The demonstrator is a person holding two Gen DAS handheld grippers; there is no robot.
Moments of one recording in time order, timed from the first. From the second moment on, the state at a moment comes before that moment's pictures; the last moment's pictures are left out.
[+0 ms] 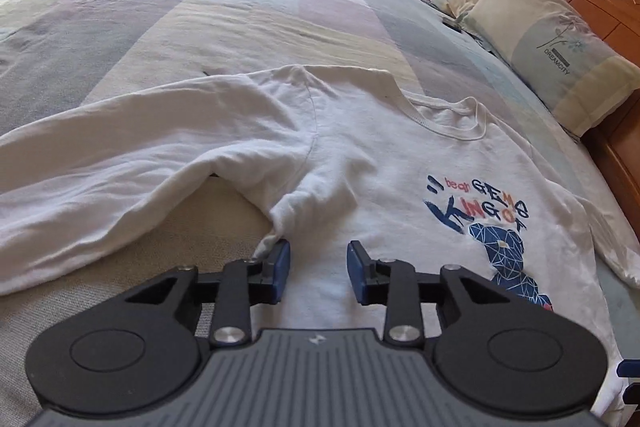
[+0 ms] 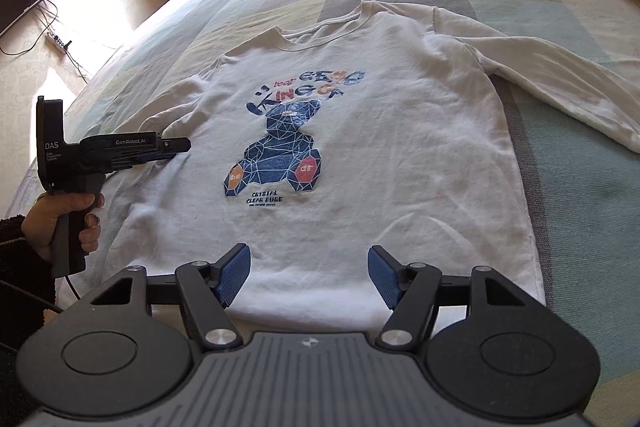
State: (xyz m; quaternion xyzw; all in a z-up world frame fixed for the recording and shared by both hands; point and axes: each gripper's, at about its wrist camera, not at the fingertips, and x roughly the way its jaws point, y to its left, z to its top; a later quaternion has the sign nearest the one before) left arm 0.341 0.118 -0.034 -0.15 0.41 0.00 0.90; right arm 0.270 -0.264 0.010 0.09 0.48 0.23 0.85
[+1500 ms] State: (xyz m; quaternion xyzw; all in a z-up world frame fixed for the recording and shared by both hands) left arm 0.200 -0.086 -0.023 0.14 0.45 -0.29 0.83; right arm 0.226 -0.220 -0.016 -0.29 0.36 0.49 0.74
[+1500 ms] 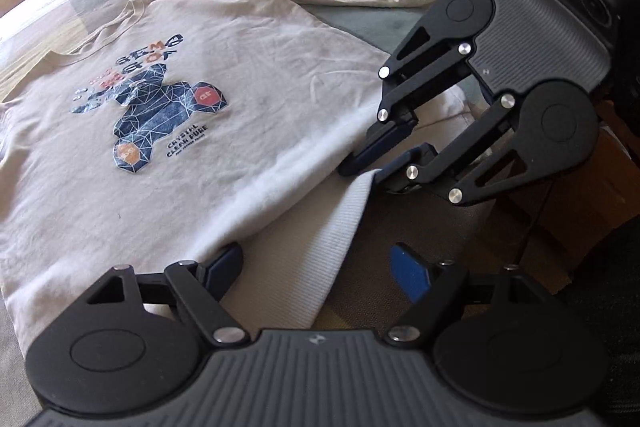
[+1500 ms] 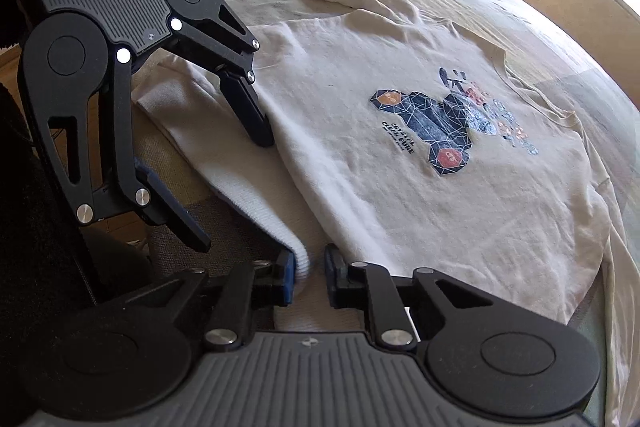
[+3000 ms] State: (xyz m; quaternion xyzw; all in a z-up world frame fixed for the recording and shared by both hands) left arm 0.139 0.058 0.024 -0.02 0.50 -0.21 0.84; right arm 0.194 -0.248 0.009 -0.14 0.50 0.47 0.71
